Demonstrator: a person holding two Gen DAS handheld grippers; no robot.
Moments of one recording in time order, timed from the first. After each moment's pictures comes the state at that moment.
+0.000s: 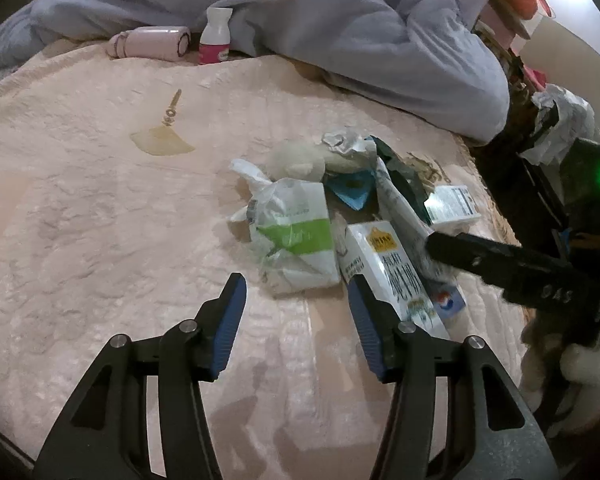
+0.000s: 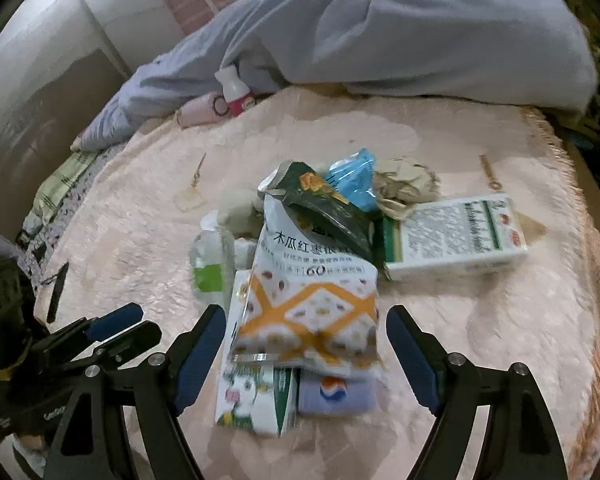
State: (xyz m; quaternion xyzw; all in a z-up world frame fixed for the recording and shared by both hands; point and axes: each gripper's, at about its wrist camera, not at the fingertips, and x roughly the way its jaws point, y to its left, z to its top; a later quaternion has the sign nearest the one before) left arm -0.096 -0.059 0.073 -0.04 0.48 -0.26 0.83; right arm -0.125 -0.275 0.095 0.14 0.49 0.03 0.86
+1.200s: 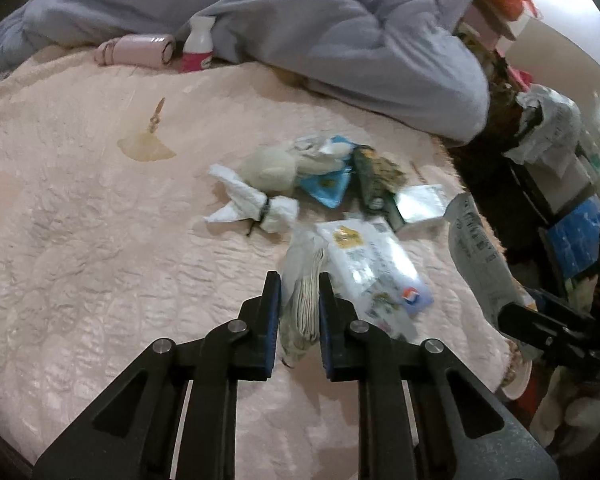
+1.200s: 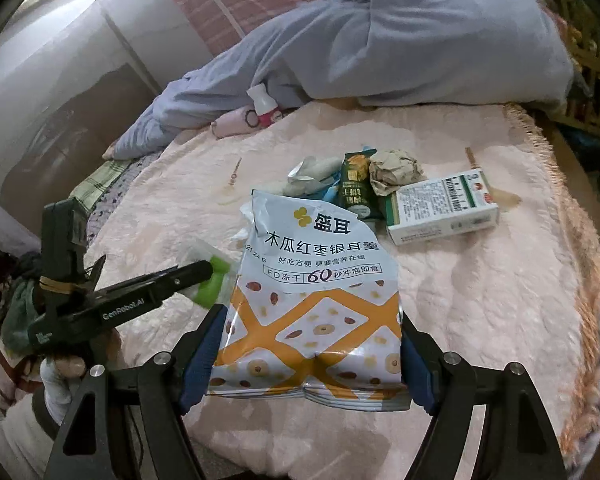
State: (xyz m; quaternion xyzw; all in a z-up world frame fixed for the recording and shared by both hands) left arm -0.119 -0.060 0.093 -0.05 0.47 -0.29 0.83; right arm -0.202 -0.283 0.124 0.17 0.44 0.07 0.88
